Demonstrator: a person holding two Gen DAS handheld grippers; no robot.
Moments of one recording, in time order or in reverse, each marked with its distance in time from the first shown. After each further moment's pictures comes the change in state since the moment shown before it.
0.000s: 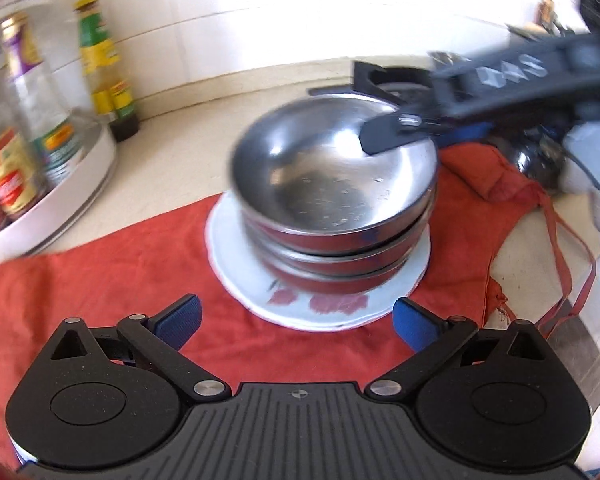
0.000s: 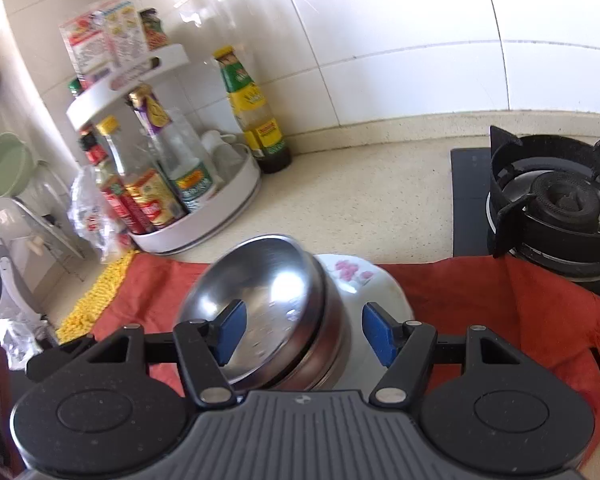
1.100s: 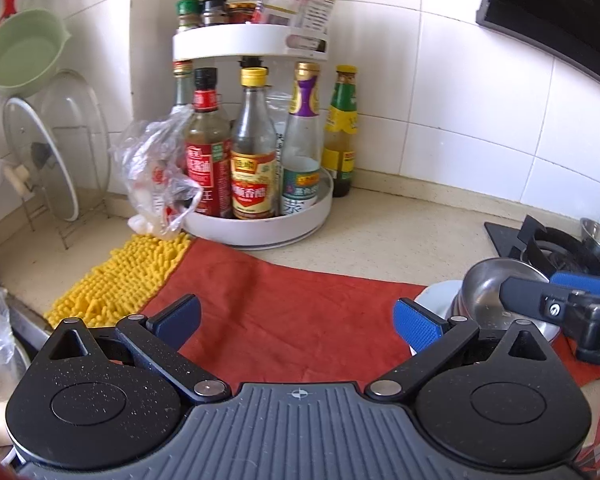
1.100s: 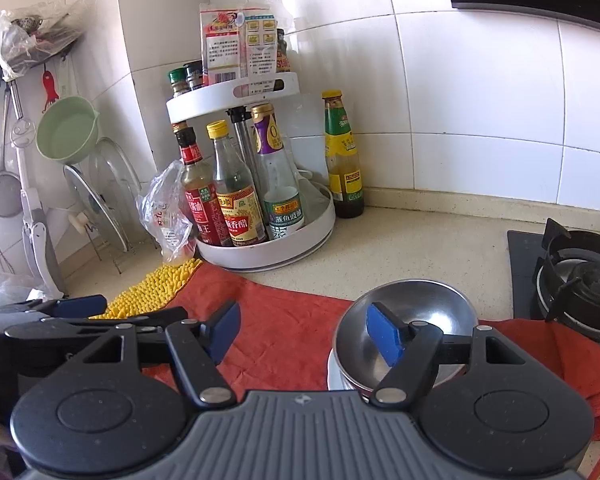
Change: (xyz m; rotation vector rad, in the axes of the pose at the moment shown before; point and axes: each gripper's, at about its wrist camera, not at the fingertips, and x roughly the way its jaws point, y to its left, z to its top) left arm -0.104 0.086 -0.009 -0.443 -0.222 0.377; right arm -0.024 0.125 -0.016 -0.219 -0.139 -0.009
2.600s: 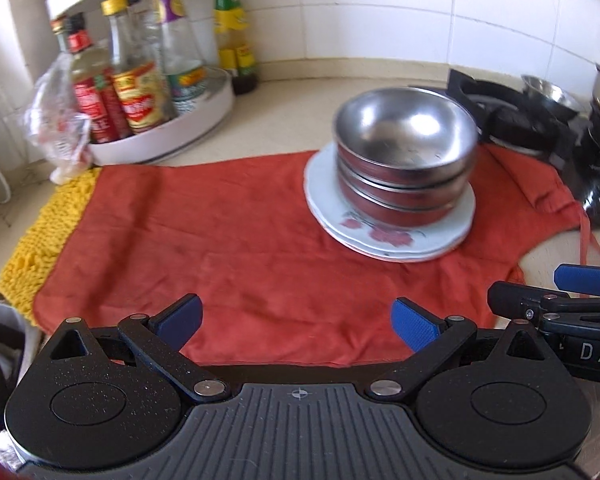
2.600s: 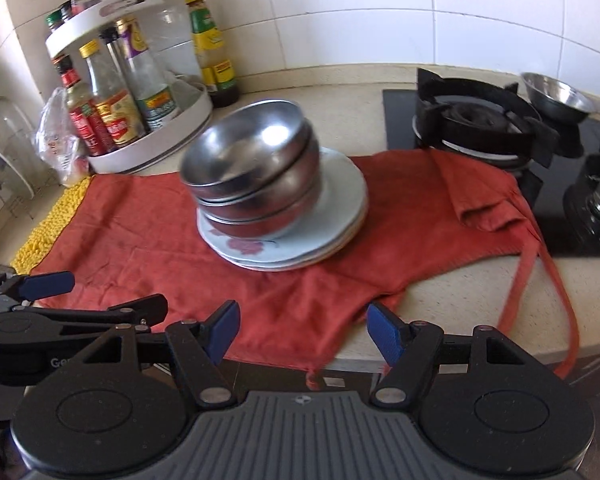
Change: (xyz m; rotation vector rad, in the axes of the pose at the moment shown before) left arm 0.004 -0.094 -0.066 0.258 0.265 -0.090; right arm -0.039 -0.060 -0.088 0.208 0.276 -0.255
